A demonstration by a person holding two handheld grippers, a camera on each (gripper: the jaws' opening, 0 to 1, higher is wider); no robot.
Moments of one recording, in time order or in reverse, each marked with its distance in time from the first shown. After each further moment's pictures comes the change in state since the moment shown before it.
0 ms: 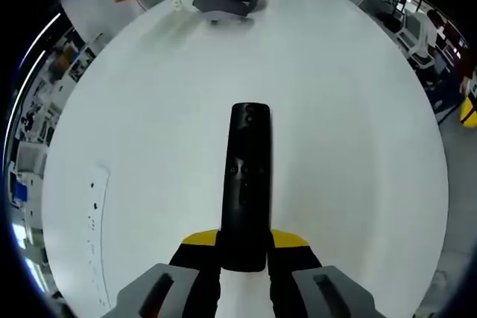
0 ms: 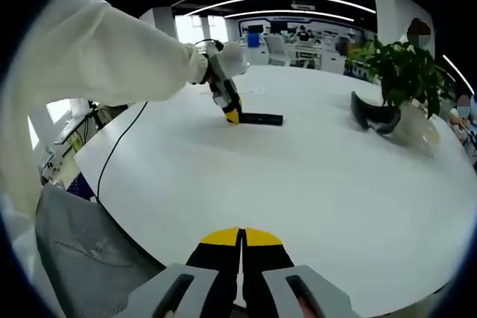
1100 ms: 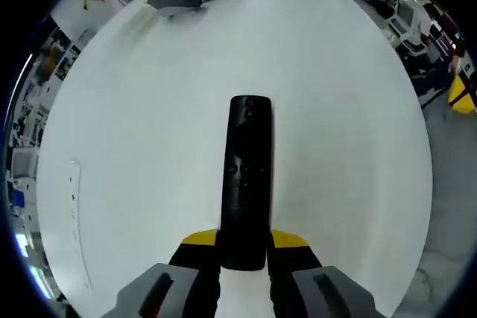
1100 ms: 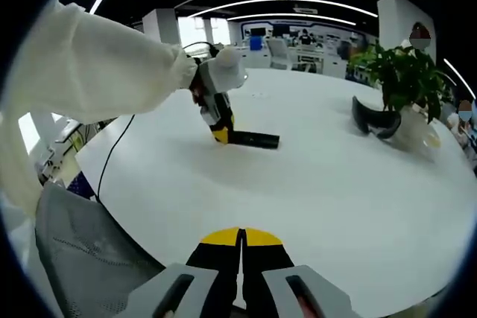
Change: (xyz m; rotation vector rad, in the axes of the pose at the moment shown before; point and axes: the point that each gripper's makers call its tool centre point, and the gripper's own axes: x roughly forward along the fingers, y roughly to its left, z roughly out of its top) left arm -0.001 -0.068 -0.013 0.025 0.084 -0.042; right arm -0.002 0.002 0.003 -0.016 -0.019 0.002
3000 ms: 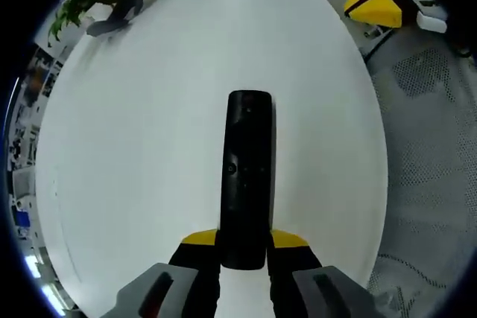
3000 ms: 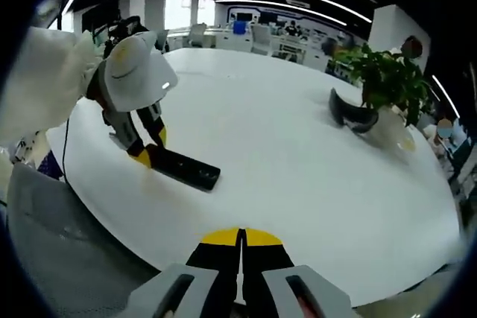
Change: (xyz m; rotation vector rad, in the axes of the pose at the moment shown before) left arm -0.011 -0.147 -0.029 0.106 0.075 -0.017; right arm -0.001 -0.032 -0.022 -0.052 0.114 -0.213
